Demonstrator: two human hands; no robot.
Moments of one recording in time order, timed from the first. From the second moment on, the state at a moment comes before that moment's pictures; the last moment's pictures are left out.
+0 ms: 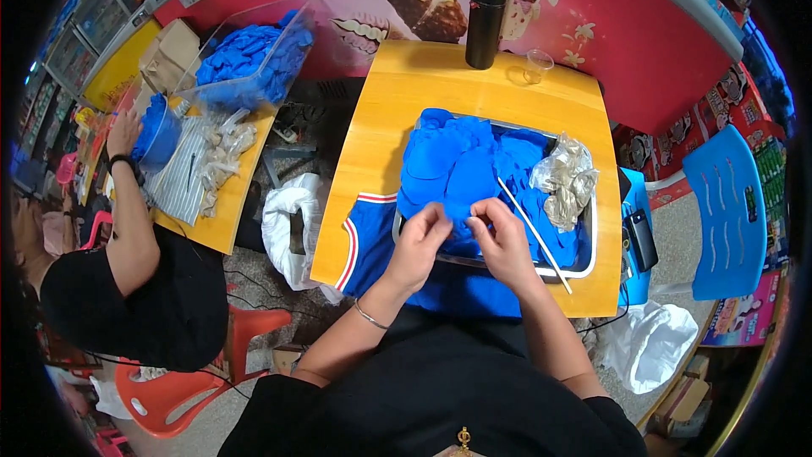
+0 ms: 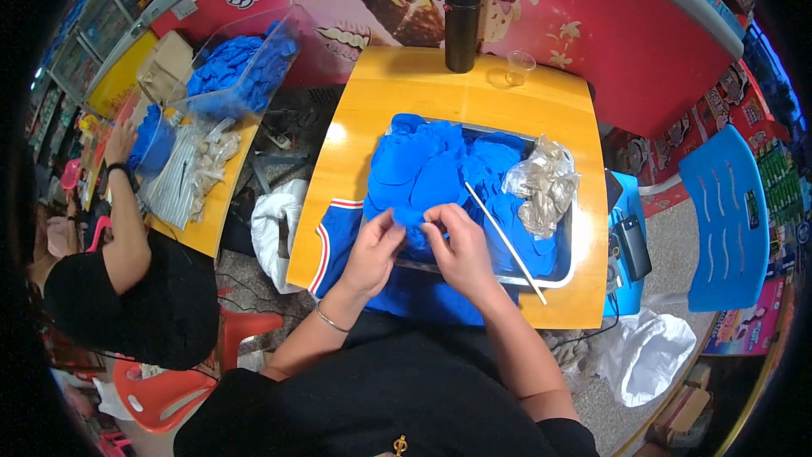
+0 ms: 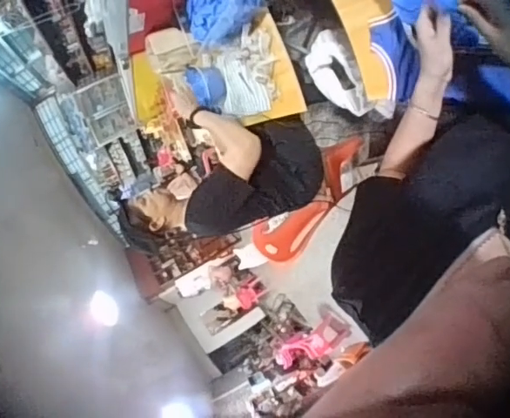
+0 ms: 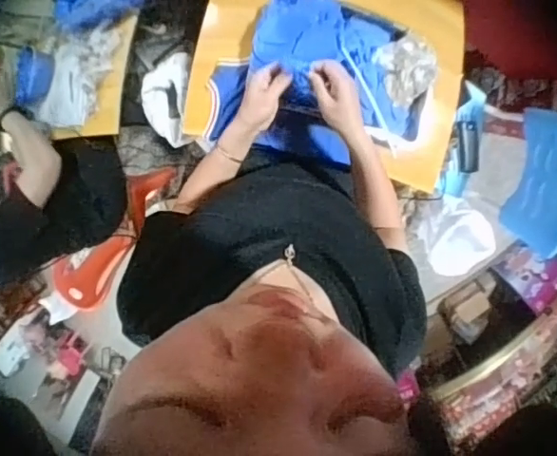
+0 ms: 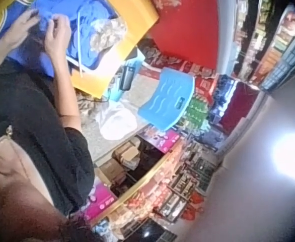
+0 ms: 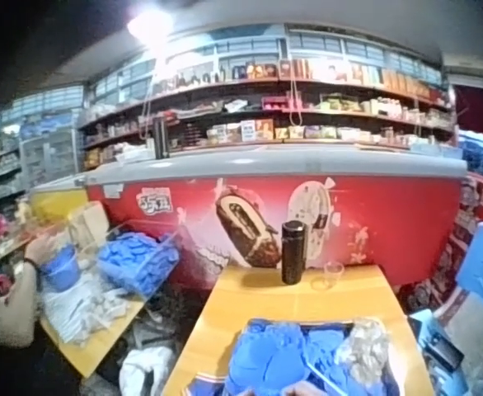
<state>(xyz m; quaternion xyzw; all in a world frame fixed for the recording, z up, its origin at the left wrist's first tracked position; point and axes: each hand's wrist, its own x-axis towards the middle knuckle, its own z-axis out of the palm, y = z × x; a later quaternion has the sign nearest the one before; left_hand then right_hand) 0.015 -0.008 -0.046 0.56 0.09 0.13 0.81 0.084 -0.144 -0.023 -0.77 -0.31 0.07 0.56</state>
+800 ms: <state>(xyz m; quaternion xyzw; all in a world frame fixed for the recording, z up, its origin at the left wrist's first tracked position) 0.015 -0.008 -0.034 0.81 0.00 0.29 0.52 0.072 -0.148 -0.016 -0.77 -0.33 0.07 0.54</state>
